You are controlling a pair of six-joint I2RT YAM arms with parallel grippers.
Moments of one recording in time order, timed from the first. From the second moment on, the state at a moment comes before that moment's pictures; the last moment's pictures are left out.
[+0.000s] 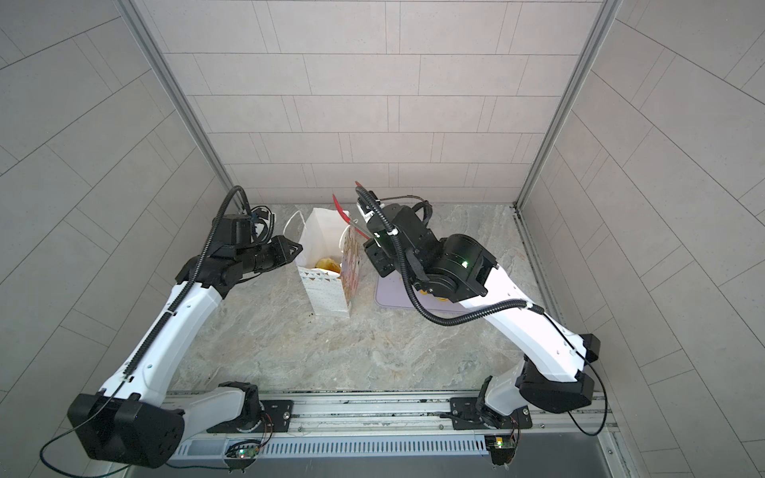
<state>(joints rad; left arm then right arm) -0.13 1.19 1.17 -0.65 0.41 -0.53 0.95 1.44 1.96 -1.12 0.48 0.10</state>
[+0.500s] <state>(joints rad) -0.13 1.19 1.17 -0.65 0.42 -0.52 0.56 1.13 1.53 -1.02 0.28 0.27</state>
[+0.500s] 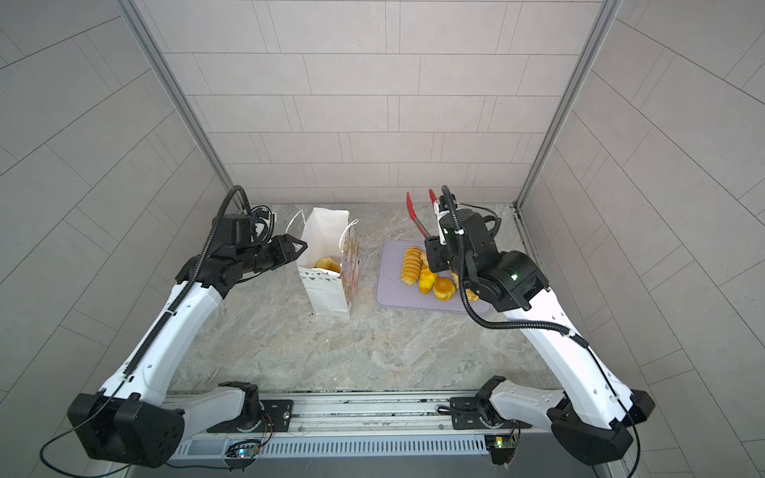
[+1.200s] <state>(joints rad) -0.13 1.19 1.18 -0.65 0.43 -0.51 0.33 0.94 1.13 -1.00 0.02 0.38</state>
